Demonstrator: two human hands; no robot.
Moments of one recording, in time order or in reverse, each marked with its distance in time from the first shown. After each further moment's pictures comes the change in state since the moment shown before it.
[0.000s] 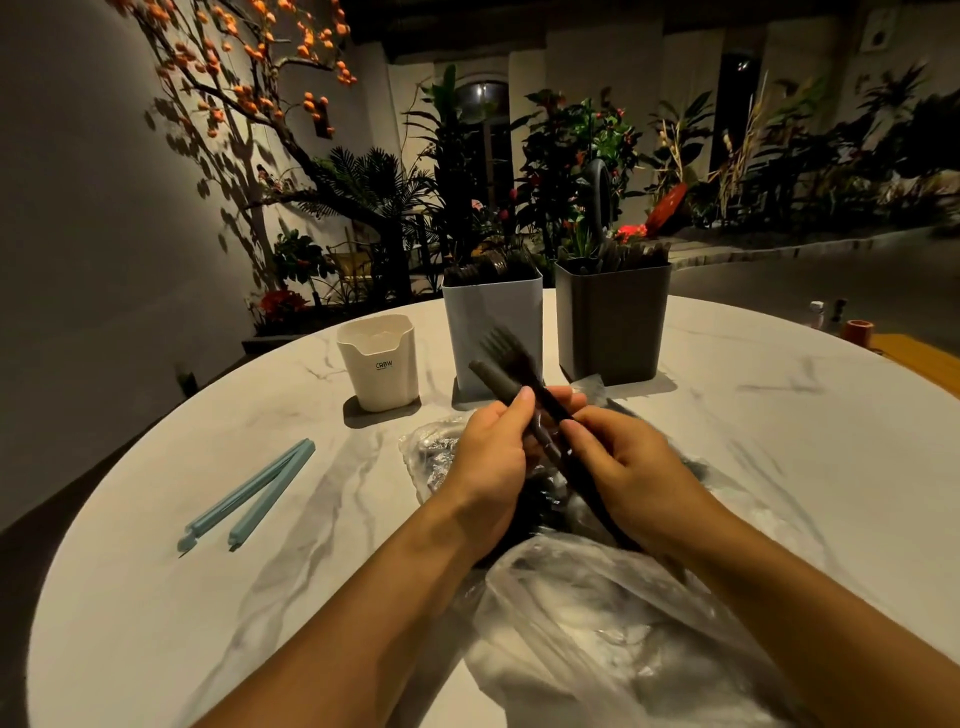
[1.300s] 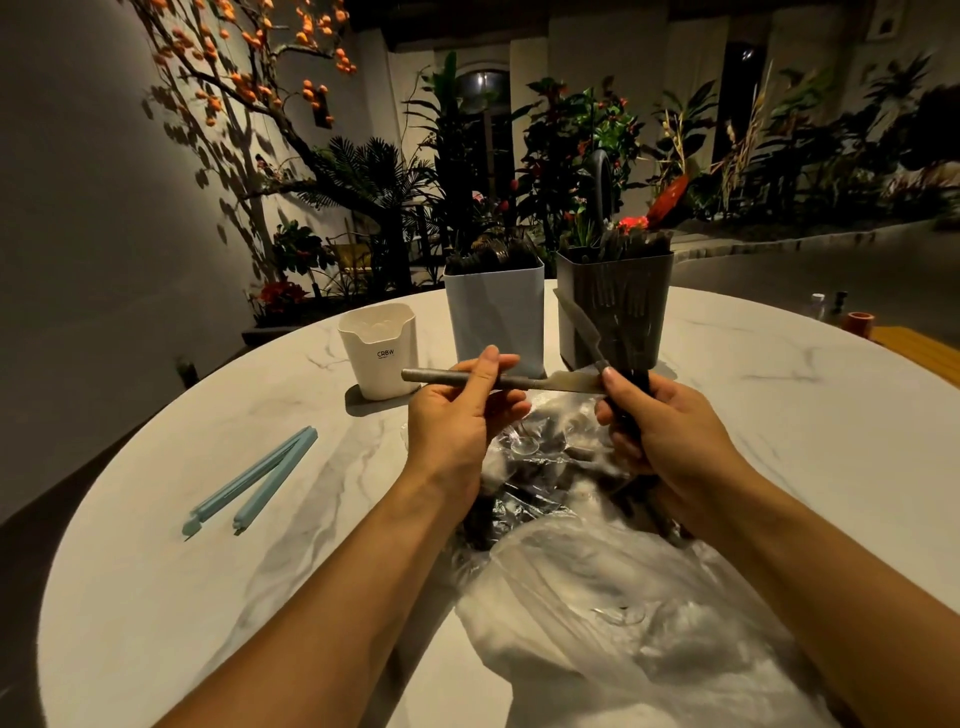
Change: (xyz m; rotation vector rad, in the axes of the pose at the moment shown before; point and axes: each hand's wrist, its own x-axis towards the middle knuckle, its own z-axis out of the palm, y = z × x) left_hand 0.005 0.013 -0.017 -0.109 0.211 0.180; right_hand 0.007 -0.007 -0.018 0.608 0.145 0.241
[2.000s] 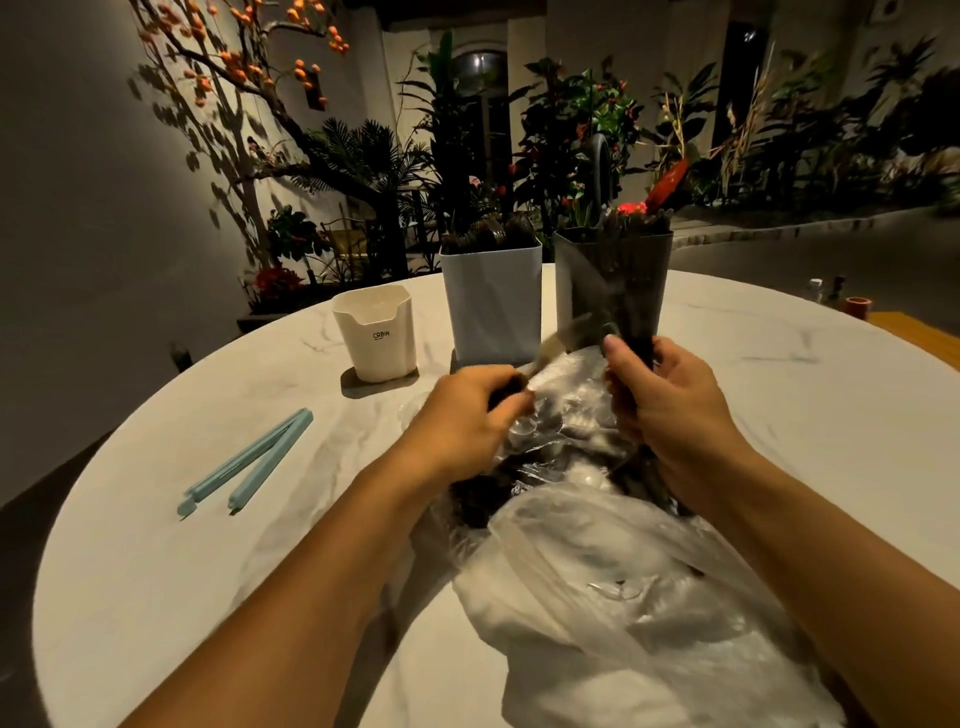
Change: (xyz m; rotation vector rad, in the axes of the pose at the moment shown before) left_hand 0.022 -0.009 -0.029 1.149 -0.351 0.278; right_hand -0.002 -0.002 0.002 -0.087 0.077 -0.128
